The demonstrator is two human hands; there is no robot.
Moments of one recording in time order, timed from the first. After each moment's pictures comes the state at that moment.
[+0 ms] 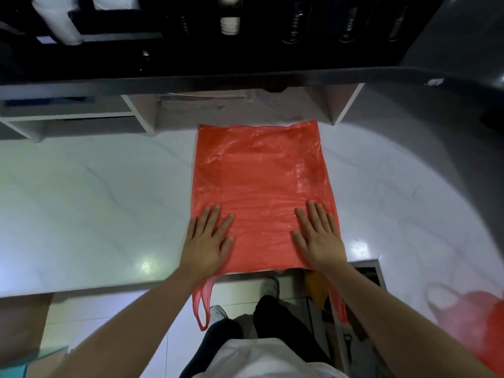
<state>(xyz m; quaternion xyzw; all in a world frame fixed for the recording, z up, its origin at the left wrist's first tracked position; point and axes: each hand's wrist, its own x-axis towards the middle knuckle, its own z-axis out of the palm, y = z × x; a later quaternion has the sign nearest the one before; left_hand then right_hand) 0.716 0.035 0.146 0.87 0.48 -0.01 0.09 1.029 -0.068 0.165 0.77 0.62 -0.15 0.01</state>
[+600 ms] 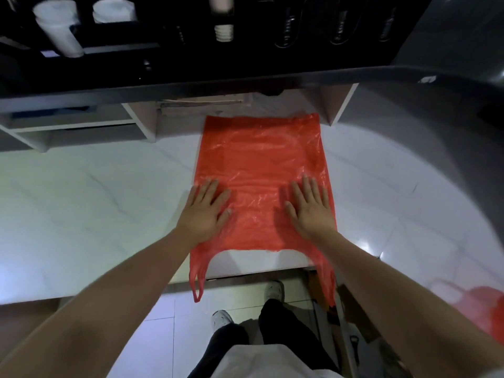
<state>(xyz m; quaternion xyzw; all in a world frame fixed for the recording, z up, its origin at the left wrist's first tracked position) 0.730 0.116 0.186 0.90 0.43 -0.05 0.09 1.025 -0.001 0.191 0.79 0.59 -0.15 -0.02</state>
